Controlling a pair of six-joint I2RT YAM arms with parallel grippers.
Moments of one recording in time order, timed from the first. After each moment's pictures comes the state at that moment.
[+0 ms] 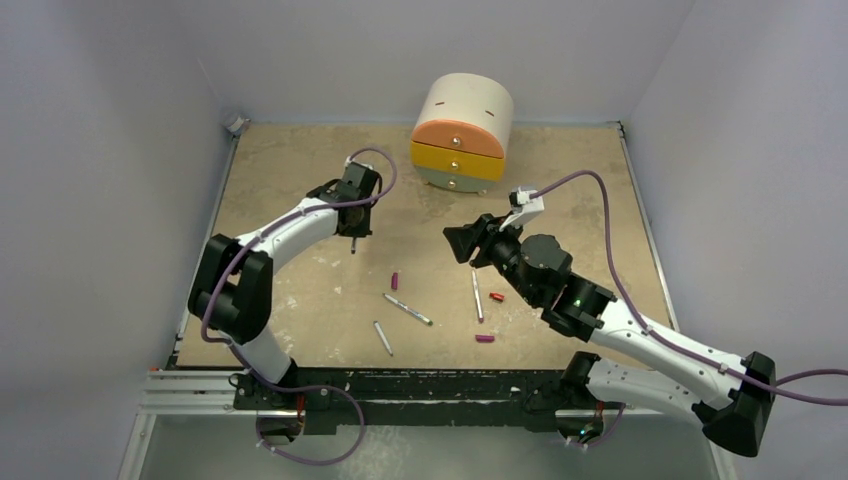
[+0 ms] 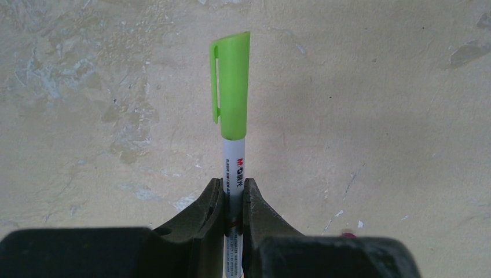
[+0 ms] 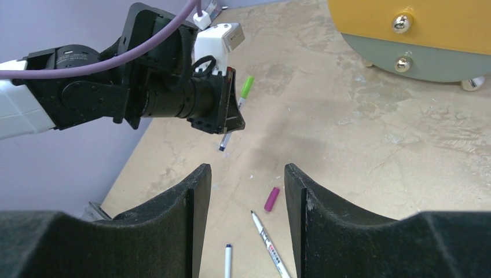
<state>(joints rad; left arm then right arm) -0.45 1.67 1.18 -0.55 -0.29 -0.34 0.93 0.90 0.75 0.04 0.38 0.54</state>
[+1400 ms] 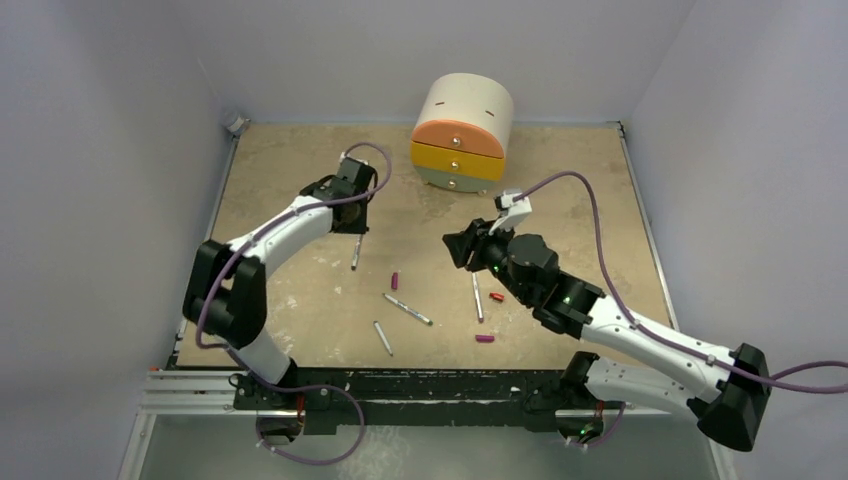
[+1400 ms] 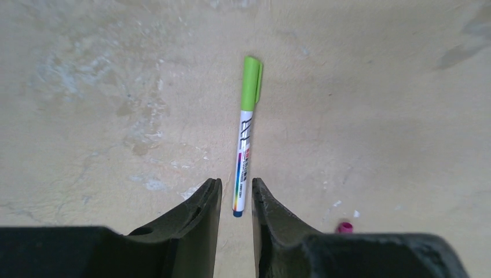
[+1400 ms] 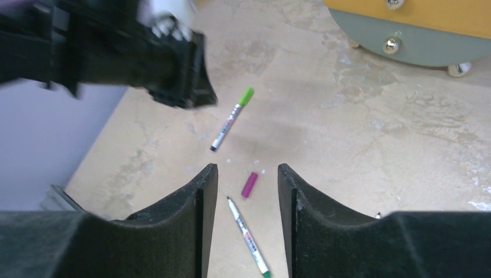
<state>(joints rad) -0.43 1.70 1.20 -0.60 -0.28 -0.35 0.93 0.93 0.73 0.03 0.38 0.50</state>
